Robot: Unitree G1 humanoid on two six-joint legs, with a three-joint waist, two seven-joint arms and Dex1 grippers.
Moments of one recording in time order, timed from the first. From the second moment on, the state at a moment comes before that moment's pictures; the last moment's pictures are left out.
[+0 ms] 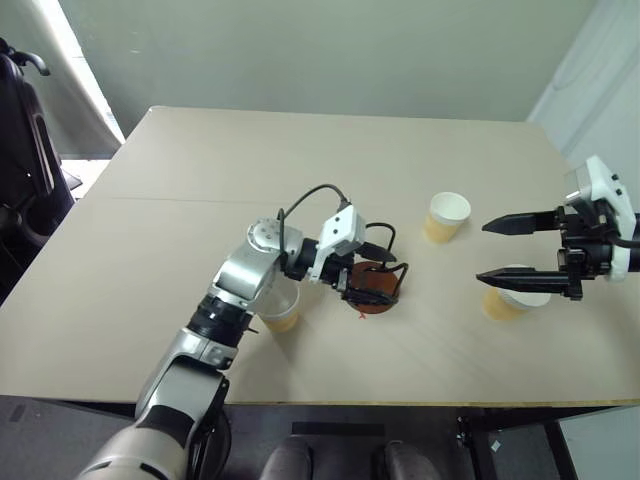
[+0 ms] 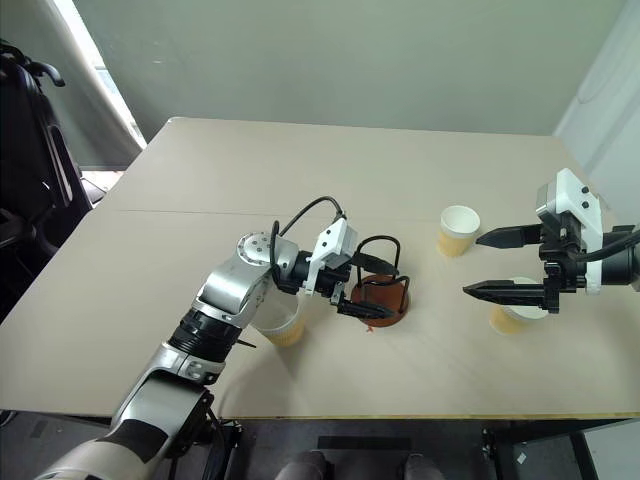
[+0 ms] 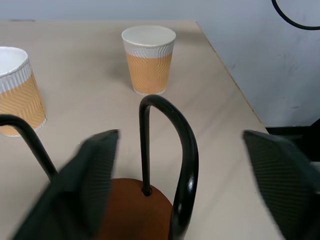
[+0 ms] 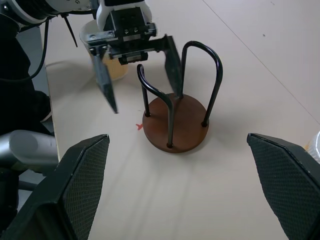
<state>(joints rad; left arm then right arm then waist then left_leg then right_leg) -0.82 0.36 -0.29 0.21 -0.26 0.37 -1.33 -0.46 -1.20 -0.21 -0.31 0.74 0.84 1.21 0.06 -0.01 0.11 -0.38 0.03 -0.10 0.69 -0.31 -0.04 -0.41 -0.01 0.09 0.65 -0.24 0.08</state>
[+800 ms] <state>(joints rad) -0.89 0.56 -0.27 0.32 -0.21 0.24 -1.44 -0.53 -1.18 -0.17 -0.29 0.74 0.83 1.21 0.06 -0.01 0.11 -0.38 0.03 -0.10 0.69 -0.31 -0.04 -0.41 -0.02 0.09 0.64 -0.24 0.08</state>
